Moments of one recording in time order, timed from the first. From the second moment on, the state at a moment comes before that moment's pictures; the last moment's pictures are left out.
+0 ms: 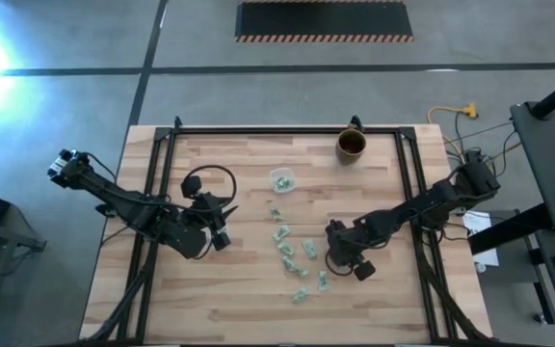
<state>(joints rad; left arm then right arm) -0.50 1.19 1.16 -0.78 -0.94 -0.54 0.32 1.60 0.73 -0.38 -0.13 -0.15</state>
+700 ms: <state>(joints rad) -0.50 1.19 1.15 -0.79 -0.94 -0.54 0.30 1.59 0.80 -0.35 -0.10 -0.09</state>
